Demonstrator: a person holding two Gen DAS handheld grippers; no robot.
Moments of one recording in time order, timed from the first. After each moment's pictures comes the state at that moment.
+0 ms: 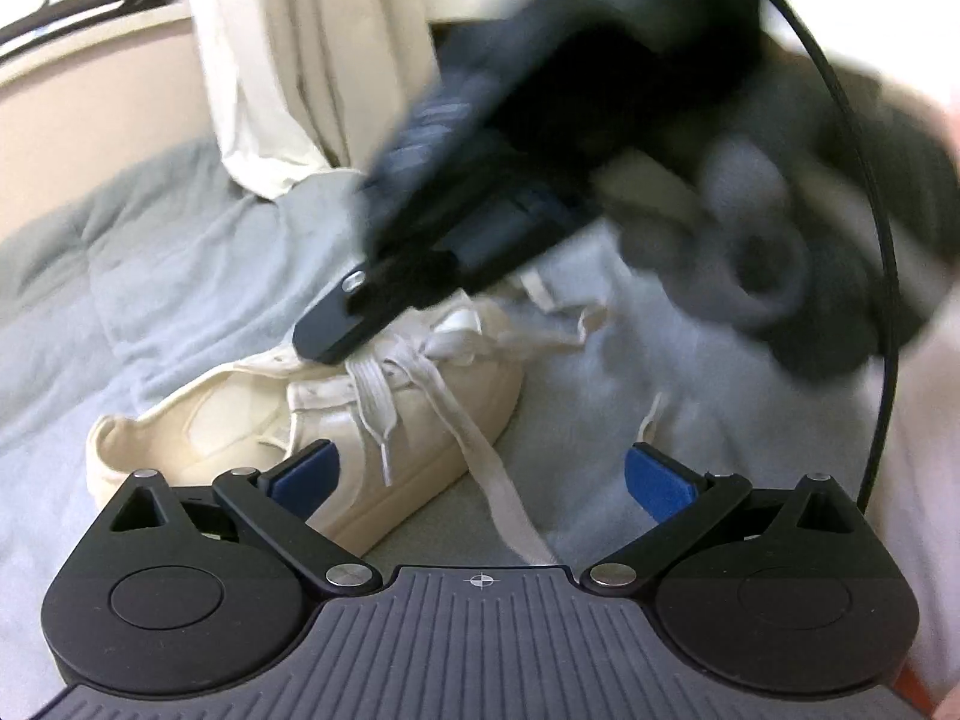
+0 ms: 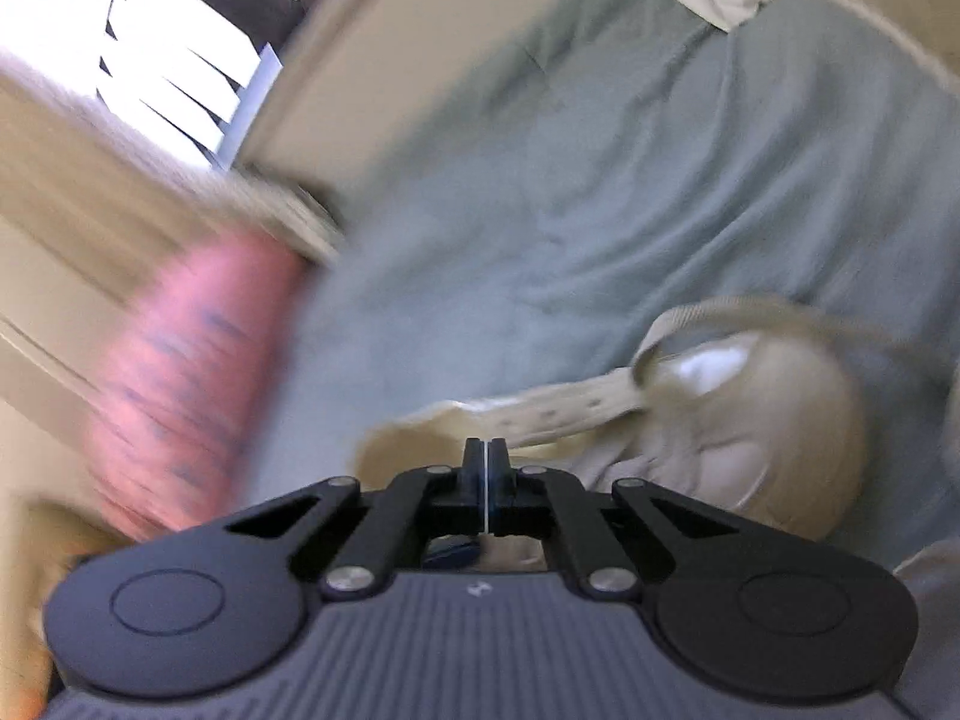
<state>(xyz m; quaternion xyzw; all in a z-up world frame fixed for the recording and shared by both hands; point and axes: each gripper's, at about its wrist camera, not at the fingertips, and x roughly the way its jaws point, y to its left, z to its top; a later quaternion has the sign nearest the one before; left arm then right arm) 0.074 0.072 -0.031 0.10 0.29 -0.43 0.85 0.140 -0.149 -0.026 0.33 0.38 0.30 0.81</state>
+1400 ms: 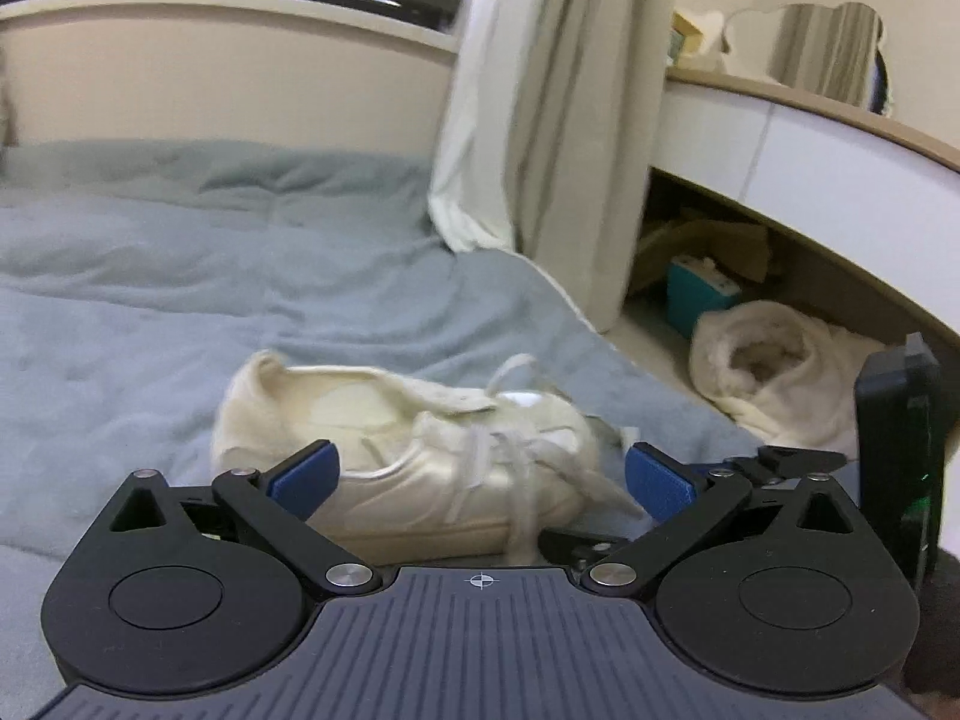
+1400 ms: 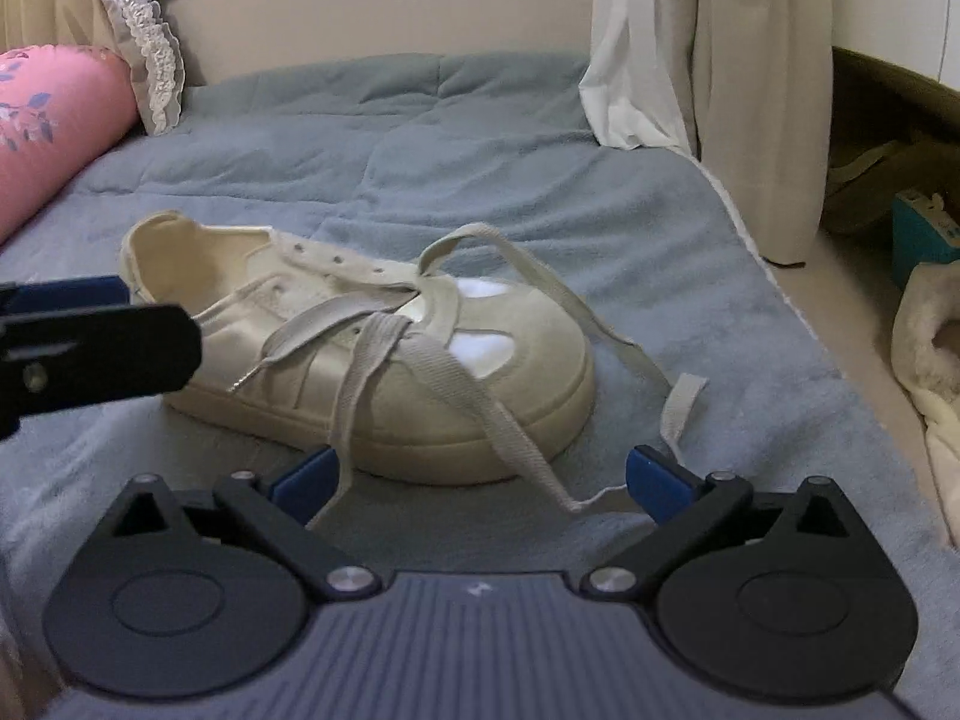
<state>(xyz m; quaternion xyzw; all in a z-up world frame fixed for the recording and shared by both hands) 0.065 0.081 -0.027 -0.10 0.27 -0.23 0.93 0.059 -0.101 -0.039 -0.04 0.38 0.07 0.92</state>
